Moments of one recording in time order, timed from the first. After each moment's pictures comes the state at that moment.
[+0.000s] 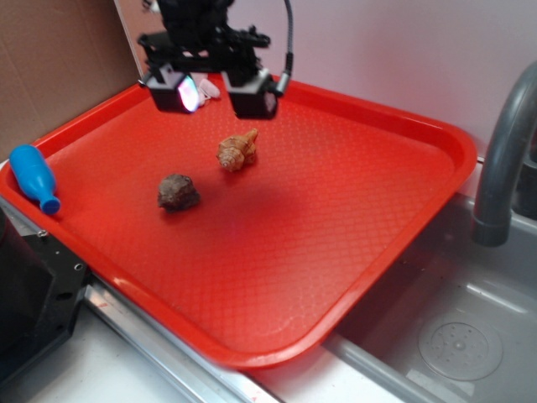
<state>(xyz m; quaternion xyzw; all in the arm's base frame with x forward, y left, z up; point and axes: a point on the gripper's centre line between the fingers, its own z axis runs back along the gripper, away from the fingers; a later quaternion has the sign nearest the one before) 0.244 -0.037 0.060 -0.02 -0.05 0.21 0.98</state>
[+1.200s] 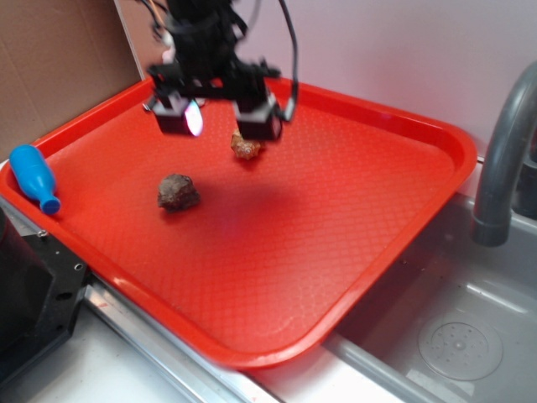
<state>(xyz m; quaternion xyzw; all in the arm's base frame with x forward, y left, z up) 0.232 -0.030 0.098 0.00 -0.11 0.27 0.96</state>
